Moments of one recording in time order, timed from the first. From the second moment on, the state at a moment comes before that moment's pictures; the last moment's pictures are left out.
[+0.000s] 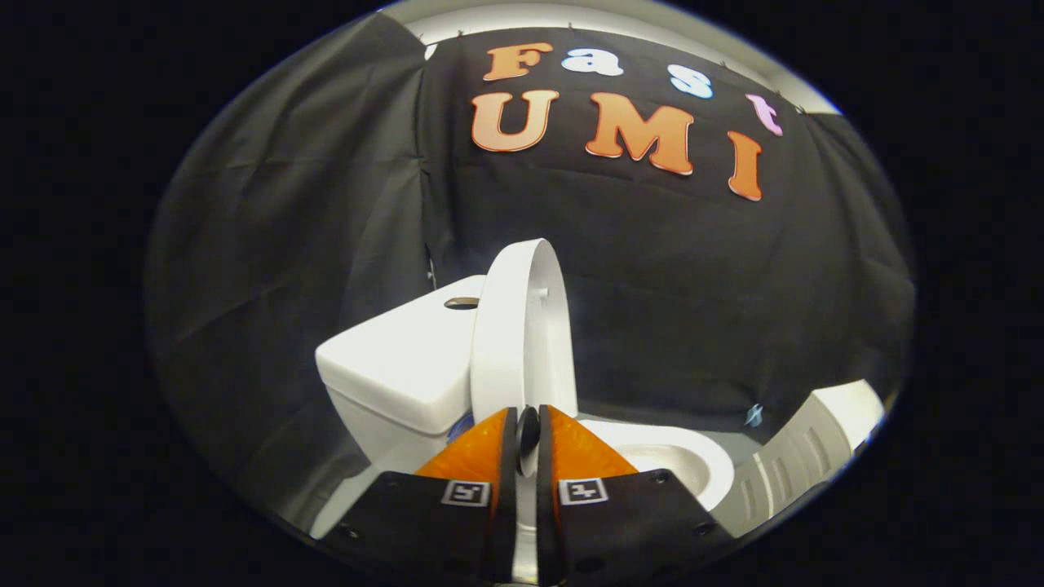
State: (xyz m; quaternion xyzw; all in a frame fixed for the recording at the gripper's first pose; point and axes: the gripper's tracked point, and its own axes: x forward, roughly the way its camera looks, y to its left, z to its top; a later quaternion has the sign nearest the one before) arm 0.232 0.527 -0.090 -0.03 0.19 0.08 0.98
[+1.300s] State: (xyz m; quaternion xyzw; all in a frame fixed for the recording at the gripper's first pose) arm 0.214 0.207 0.090 0.03 0.02 0.02 1.00
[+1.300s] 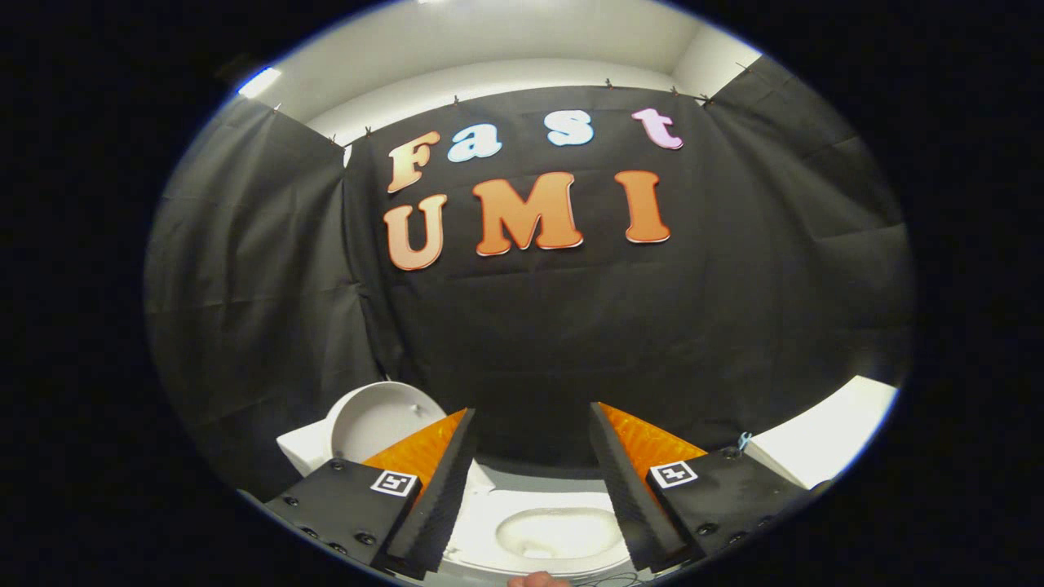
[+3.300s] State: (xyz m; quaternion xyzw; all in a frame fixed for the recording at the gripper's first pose) arm 0.028 -0.040 -0.030 -0.01 0.02 -0.11 0.99
